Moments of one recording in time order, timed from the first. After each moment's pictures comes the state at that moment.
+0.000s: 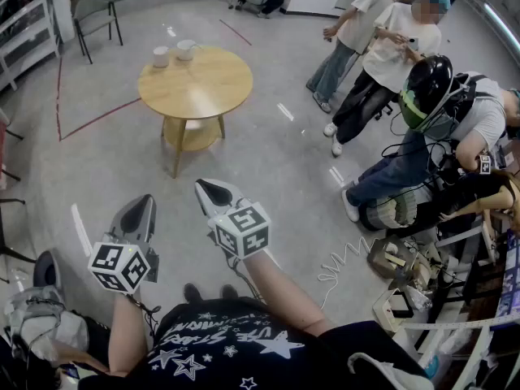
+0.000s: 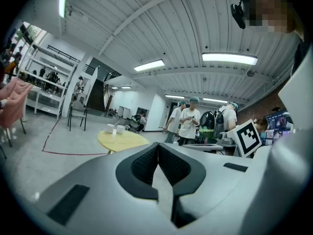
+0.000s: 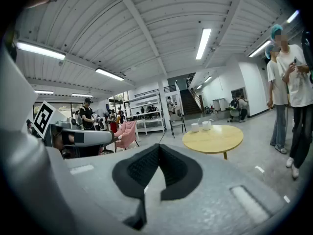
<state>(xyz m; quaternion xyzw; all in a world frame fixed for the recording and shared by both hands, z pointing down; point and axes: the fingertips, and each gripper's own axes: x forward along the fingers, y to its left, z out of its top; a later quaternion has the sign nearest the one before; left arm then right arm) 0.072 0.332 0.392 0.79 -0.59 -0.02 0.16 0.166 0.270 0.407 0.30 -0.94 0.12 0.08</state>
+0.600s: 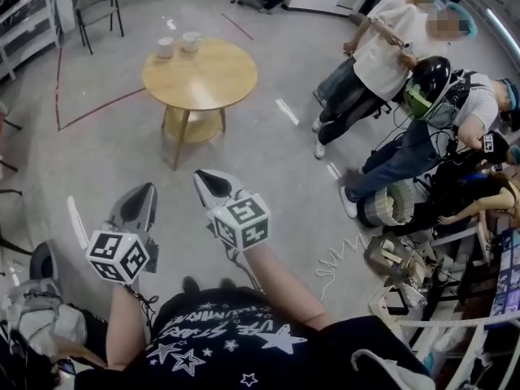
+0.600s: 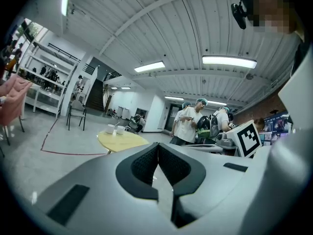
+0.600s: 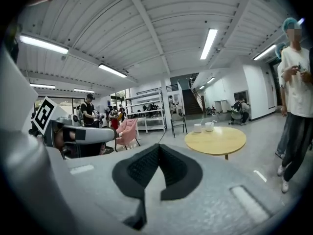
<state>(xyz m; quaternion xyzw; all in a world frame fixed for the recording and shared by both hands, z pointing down) 0.047 0.332 0.390 0.80 -0.58 -0.03 0.16 0.134 0.275 0.405 0.29 -0.95 0.10 0.09</state>
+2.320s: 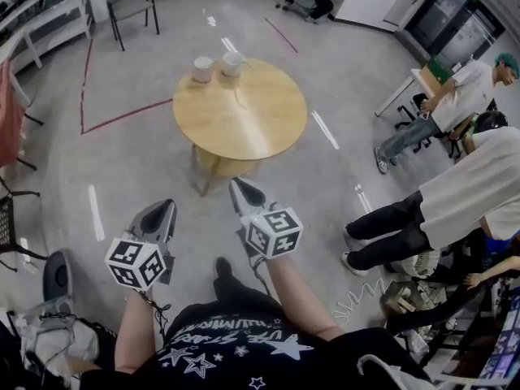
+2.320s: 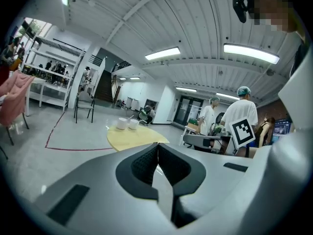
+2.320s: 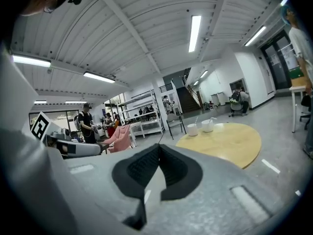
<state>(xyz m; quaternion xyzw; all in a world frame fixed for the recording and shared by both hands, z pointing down) -0.060 0.117 0.438 0.77 -0.61 0.01 0.22 0.055 0.019 0.437 0.30 -0.94 0.16 0.07</state>
